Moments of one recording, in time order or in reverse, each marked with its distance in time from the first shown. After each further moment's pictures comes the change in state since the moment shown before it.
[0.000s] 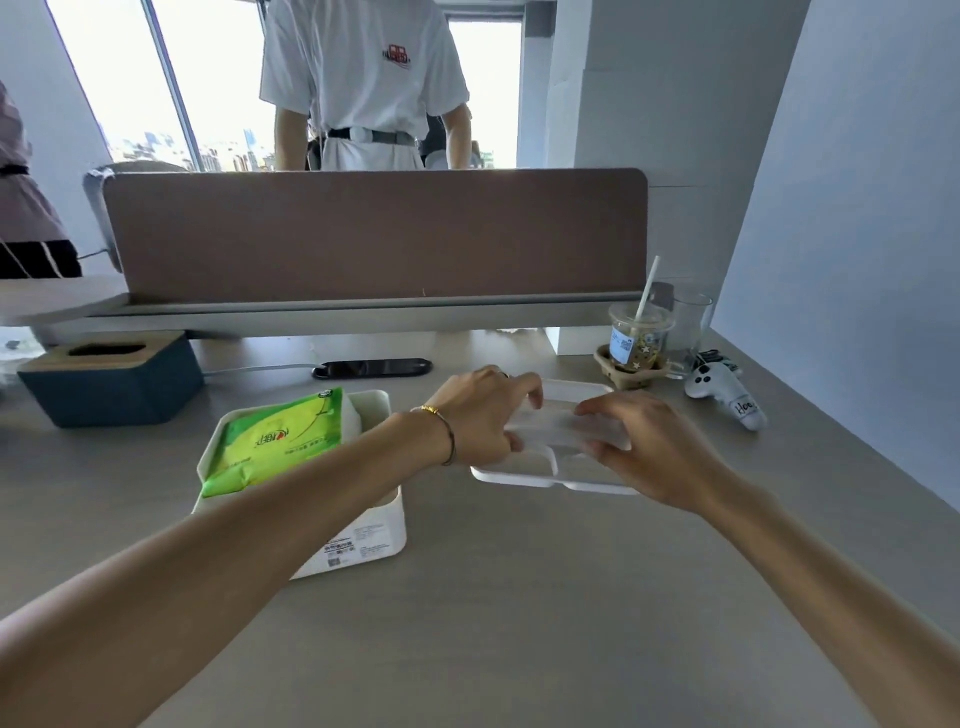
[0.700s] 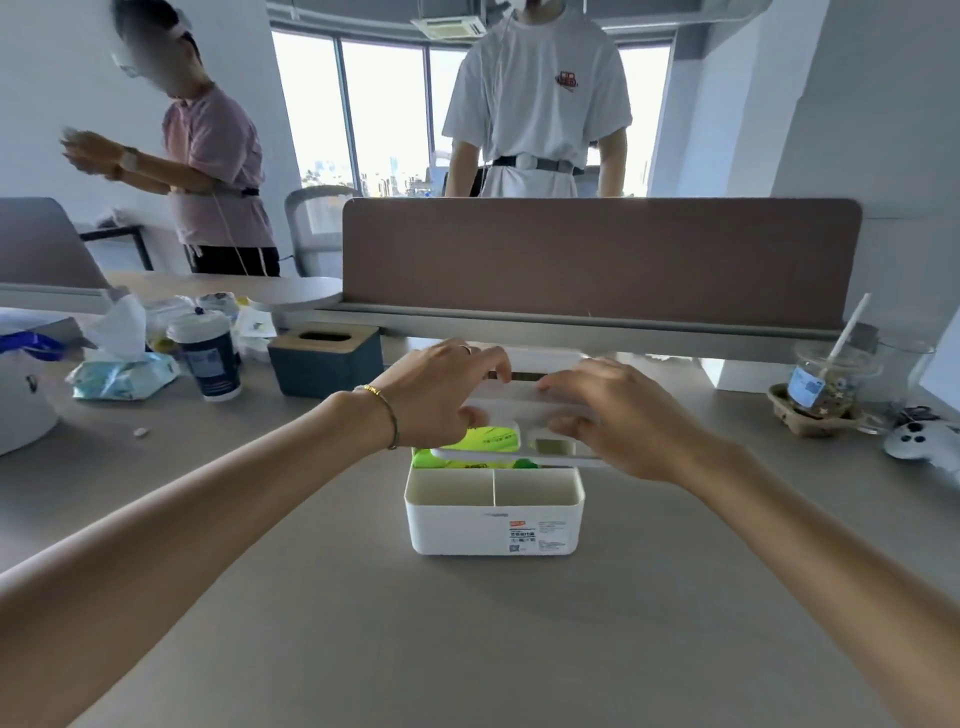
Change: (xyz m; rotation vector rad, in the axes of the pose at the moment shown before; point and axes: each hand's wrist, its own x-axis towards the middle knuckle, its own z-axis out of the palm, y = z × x) left_hand -0.161 -0.129 -0.083 0.147 0.159 -0.215; right_hand 0.084 -0.183 0.039 0.017 0.016 -0.443
